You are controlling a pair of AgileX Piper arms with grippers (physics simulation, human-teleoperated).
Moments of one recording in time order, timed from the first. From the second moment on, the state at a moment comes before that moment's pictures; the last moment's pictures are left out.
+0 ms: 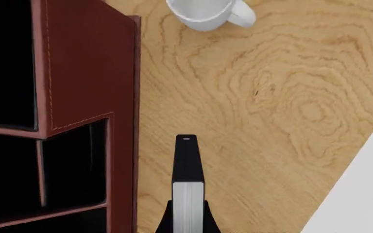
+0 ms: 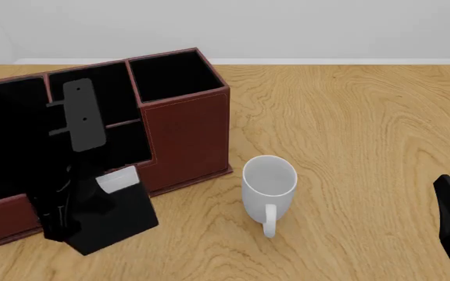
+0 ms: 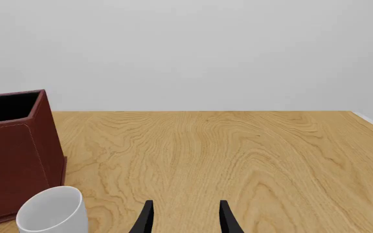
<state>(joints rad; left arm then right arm) -0.69 1.09 -1.01 1.20 0.46 0.00 0.00 -0.01 0.00 0.00</state>
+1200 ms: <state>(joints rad) -0.26 1.26 -1.45 1.22 1.09 0.00 0.00 -0.01 0.00 0.00</state>
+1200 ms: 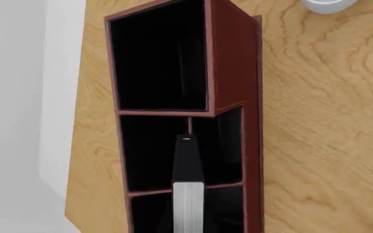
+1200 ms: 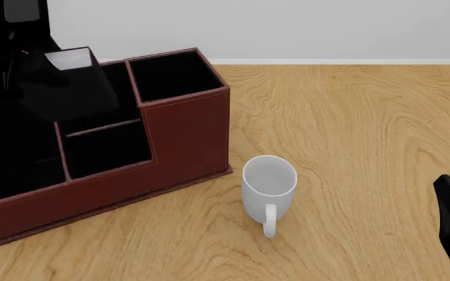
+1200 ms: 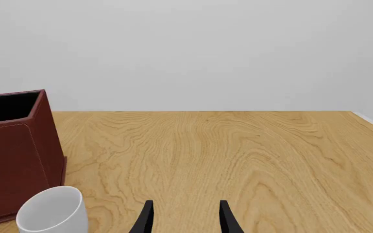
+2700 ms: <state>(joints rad) -0.22 1.43 -1.44 1.09 1.00 0.00 0.00 -0.01 0.00 0.00</state>
